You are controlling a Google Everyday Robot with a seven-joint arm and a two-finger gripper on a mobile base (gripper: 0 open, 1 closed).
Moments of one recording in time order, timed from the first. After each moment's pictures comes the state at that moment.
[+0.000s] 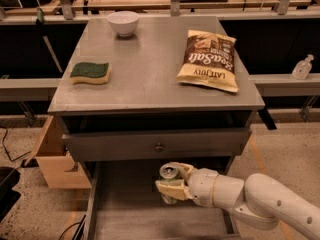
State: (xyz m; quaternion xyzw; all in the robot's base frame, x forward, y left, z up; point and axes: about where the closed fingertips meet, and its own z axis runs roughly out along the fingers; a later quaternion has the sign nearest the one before) arm 0.449 -0.029 0.645 -0.37 0.72 0.35 0.48
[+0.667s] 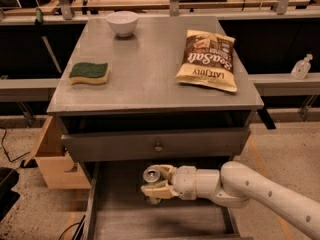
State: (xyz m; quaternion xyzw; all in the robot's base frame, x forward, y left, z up) arm 0.461 0.025 0.594 -0.45 0.64 0.43 0.45
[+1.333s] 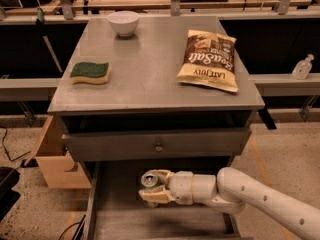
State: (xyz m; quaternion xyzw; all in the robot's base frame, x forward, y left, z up) arm 0.457 0.032 0.573 -0.44 0.65 0.43 0.45
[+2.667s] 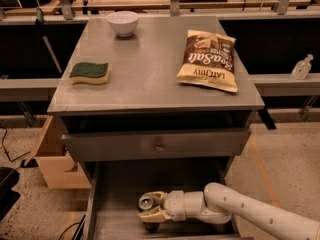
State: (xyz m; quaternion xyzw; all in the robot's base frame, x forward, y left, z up) arm 0.437 0.046 0.440 -0.47 0.64 0.46 0.40
